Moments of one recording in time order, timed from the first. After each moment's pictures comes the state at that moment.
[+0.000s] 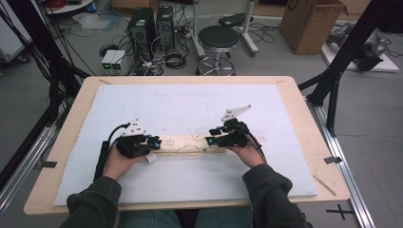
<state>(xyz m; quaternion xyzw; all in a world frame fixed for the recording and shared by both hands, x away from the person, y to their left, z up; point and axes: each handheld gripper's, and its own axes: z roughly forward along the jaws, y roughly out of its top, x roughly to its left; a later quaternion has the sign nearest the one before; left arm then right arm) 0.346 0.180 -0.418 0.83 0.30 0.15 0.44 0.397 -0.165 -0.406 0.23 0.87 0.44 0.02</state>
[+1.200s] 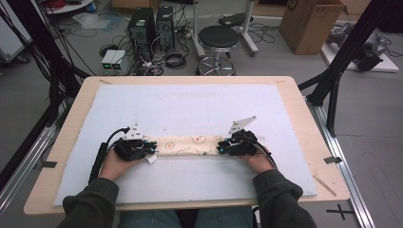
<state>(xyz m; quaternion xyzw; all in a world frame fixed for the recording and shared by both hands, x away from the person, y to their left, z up) 0.345 0.200 -0.440 0.85 0.30 0.15 0.40 0.383 -0.200 -0.436 0.21 0.90 0.39 0.04</state>
